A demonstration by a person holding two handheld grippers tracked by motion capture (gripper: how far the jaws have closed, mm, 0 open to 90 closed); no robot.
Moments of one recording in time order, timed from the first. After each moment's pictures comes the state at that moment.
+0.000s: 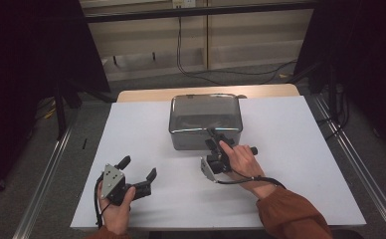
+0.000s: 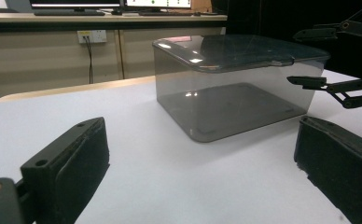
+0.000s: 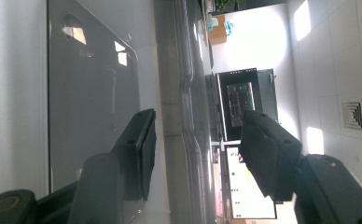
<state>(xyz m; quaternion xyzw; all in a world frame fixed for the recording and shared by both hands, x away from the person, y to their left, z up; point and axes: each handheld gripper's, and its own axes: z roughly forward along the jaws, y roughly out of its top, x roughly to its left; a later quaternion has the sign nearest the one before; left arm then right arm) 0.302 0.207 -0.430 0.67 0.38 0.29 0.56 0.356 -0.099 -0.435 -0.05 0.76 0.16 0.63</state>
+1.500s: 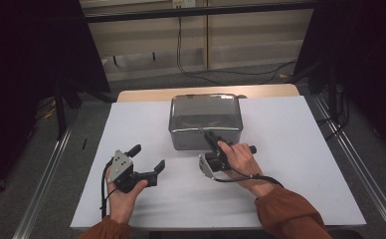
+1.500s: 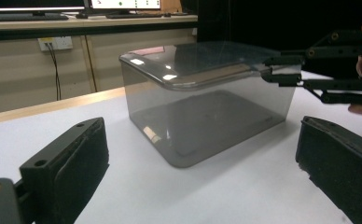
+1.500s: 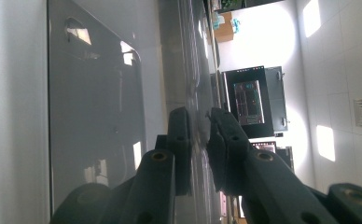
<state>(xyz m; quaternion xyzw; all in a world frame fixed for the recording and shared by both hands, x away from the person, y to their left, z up) 0.335 0.191 -0.417 0.70 0.33 0.26 0.58 0.359 -0.096 -0.430 -0.04 0.77 0.16 0.61</state>
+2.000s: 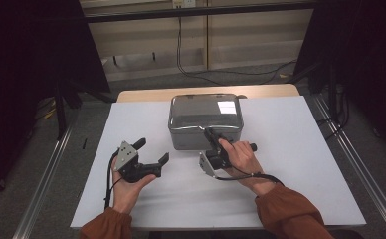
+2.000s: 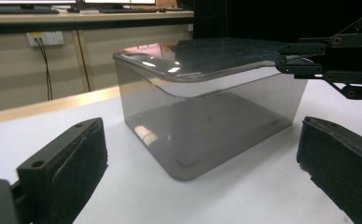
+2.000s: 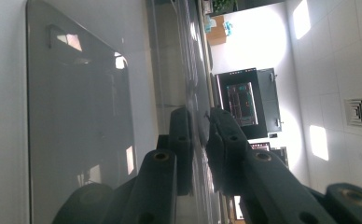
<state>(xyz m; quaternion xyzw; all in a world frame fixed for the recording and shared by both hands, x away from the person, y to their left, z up) 0.363 0.180 -0.420 0.71 0.32 0.26 0.57 0.361 -0.098 -0.420 -0.04 0.76 0.17 0.62</state>
